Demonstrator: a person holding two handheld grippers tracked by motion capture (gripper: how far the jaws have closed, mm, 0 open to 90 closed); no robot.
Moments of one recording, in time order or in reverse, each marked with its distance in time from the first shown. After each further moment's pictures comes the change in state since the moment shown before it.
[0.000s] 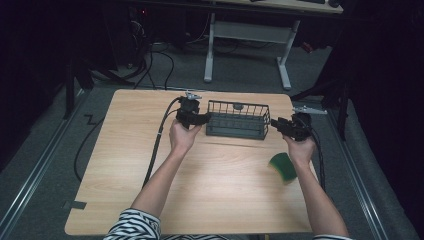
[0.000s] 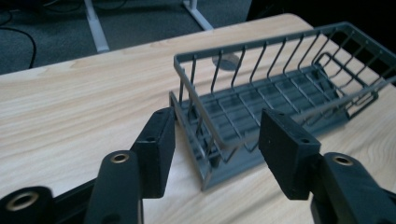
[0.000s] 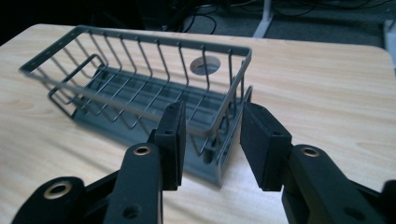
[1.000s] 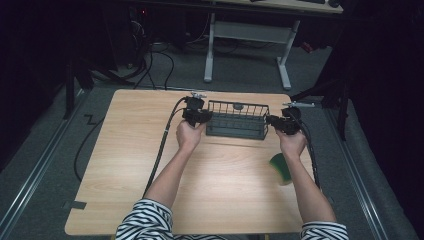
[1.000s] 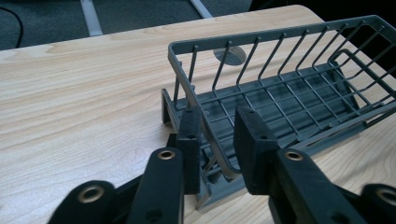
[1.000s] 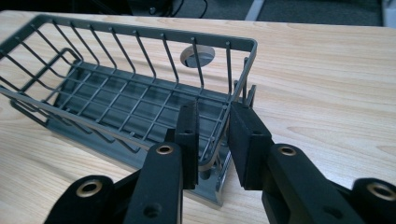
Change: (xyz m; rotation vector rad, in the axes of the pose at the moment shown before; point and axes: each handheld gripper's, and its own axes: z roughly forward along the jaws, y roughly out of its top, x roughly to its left) left arm 0.002 -0.001 0.033 0.038 -0.013 -0.045; right arm 0.002 0.010 0.037 0.083 -0.038 0.034
